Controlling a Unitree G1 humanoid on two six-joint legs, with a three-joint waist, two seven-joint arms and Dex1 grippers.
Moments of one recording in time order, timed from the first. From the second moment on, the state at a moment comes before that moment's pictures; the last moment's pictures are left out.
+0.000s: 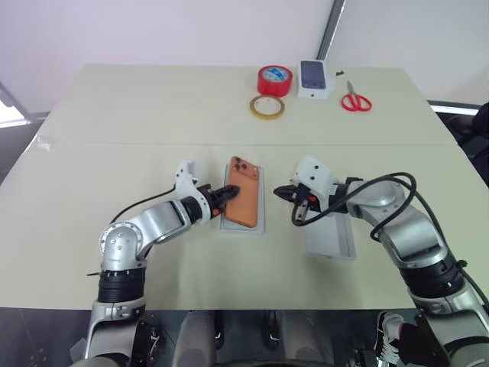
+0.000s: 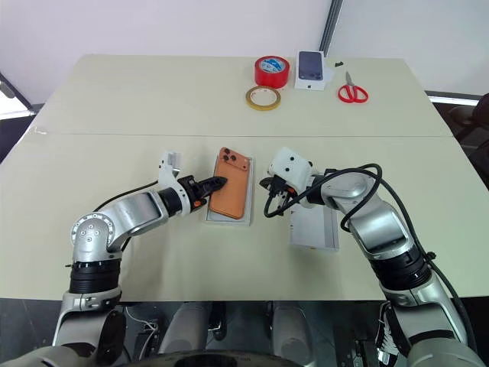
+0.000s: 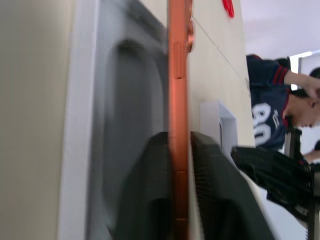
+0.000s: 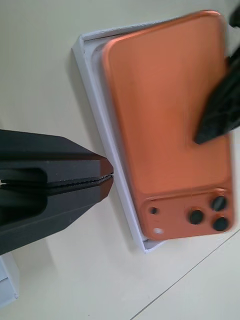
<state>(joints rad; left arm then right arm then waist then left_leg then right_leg) -0.40 0.23 0.13 -0.12 -1.62 1.03 0.49 -0.49 -0.63 0.22 -0.31 0.14 0.71 0.85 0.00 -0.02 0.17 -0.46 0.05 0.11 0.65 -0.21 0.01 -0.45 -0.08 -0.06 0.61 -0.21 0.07</state>
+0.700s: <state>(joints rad) -0.40 0.54 0.09 -0.27 -1.56 1.12 0.27 -0.41 -0.64 0.14 -0.28 0.26 0.66 0.91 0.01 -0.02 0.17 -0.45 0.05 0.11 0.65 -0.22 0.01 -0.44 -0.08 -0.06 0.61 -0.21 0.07</state>
